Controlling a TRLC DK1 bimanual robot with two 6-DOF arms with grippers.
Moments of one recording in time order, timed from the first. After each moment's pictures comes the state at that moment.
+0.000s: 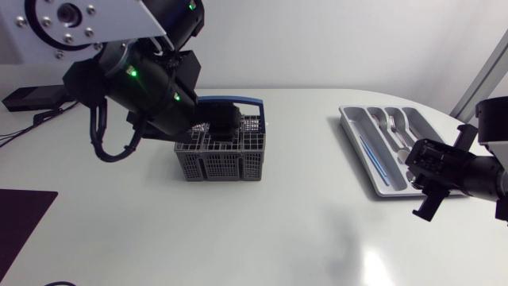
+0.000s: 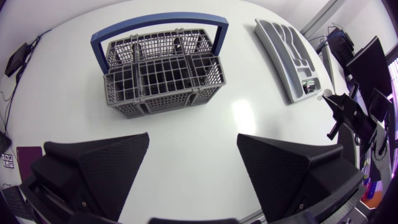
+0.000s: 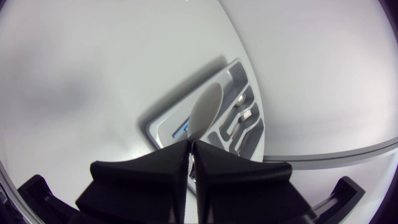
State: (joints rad) left arm -0.65 1.52 1.43 -0.95 -0.05 -0.42; right arm -0.07 1.04 0.62 -0.35 0.07 -1.13
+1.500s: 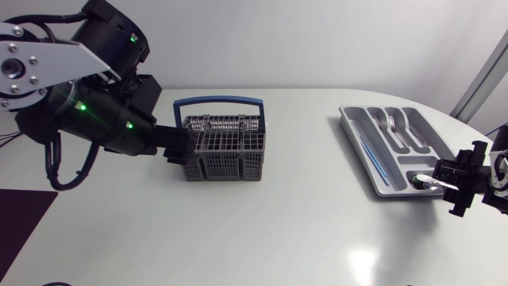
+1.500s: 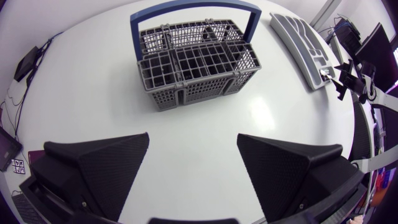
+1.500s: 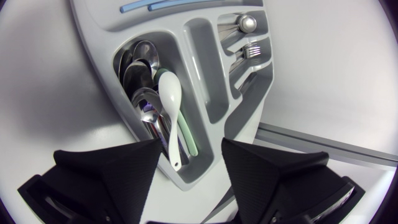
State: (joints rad) left arm -0.50 1.35 1.19 -0.88 -0.05 -0.23; right arm -0.54 1.67 0.68 0.23 0.00 -1.63
